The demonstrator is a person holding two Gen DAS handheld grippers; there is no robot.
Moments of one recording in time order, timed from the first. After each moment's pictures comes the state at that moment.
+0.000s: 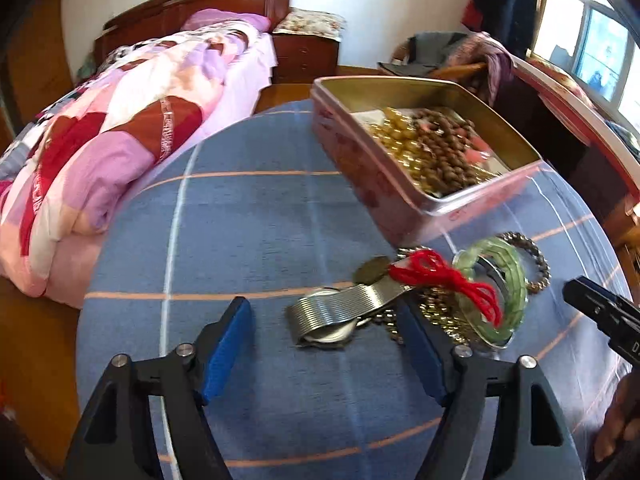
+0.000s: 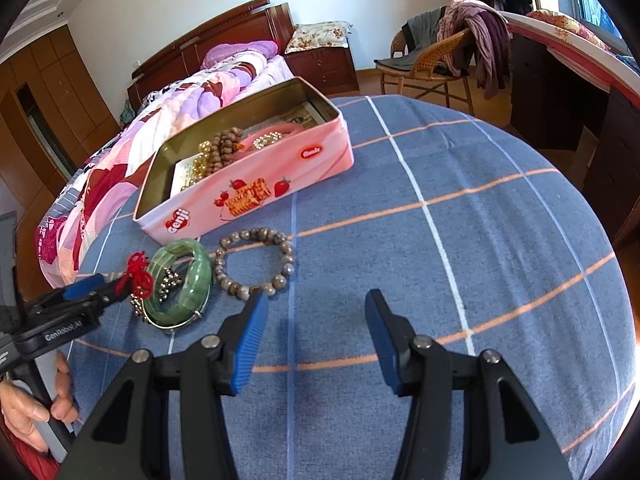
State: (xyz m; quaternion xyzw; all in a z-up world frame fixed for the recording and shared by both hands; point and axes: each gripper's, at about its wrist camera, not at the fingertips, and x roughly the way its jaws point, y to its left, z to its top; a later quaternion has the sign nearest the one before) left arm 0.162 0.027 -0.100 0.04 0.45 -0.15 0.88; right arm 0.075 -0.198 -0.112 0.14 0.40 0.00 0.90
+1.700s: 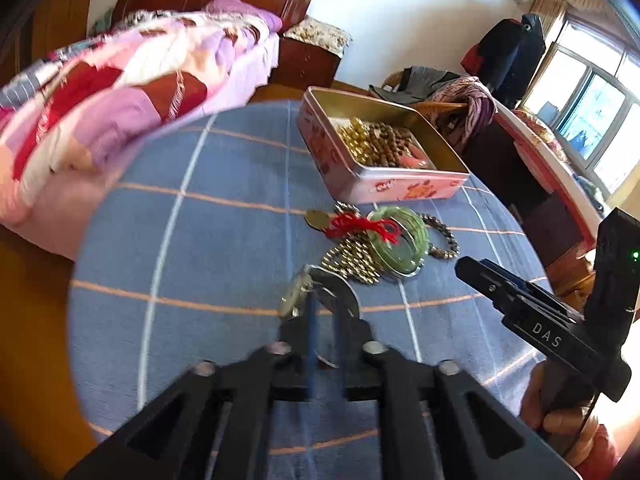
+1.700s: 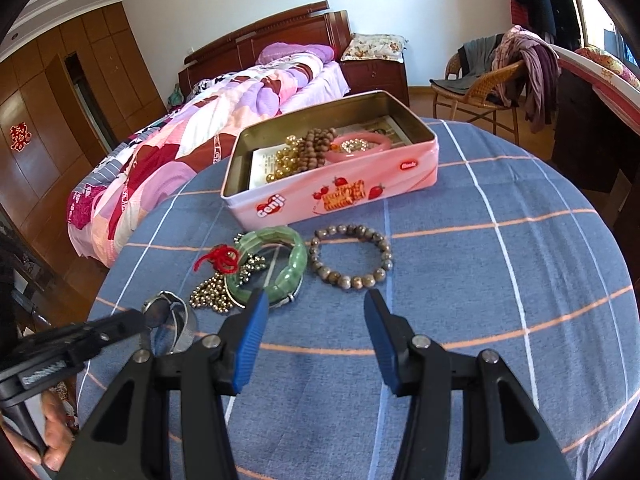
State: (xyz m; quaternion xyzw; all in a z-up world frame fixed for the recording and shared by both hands) left arm 0.075 0.053 -0.070 -0.08 0.44 -0.16 0.88; right arm 0.065 -0.153 -0.098 0.10 0.38 0.08 0.92
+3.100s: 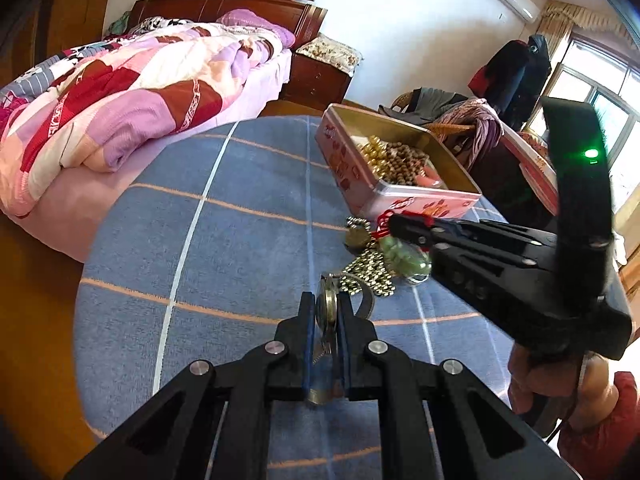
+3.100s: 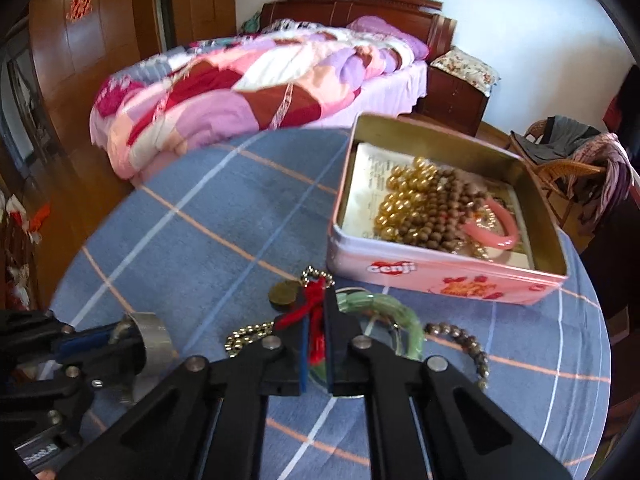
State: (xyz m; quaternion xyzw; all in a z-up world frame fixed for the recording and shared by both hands) left arm 0.076 0.066 -0.072 -0.11 0.41 -0.16 0.89; right arm 0.125 -0.061 -0.094 -0.09 0.40 0.17 0.89
